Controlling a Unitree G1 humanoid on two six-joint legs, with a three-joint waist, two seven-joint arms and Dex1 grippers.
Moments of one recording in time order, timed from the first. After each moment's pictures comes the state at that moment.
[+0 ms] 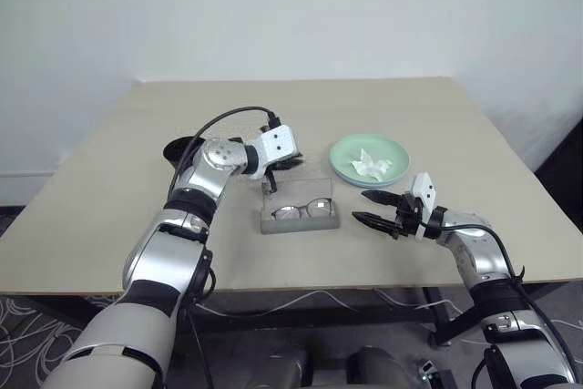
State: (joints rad) left arm -1.06 0.38 -0.26 1.12 0.23 -0.34 -0.82; right arm -0.42 -0.39 0.06 0.40 0.29 0.00 1.11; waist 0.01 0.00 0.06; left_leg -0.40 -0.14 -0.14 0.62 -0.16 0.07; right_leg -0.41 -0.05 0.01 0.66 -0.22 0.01
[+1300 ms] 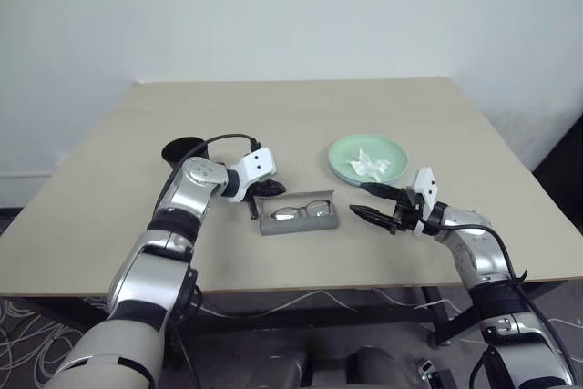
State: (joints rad) left arm -0.83 0.46 -0.19 0.85 0.13 -0.09 -1.17; right arm -0.40 -0.37 0.05 0.31 0.32 0.00 1.08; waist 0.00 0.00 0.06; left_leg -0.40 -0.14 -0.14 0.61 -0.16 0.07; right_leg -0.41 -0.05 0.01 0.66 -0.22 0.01
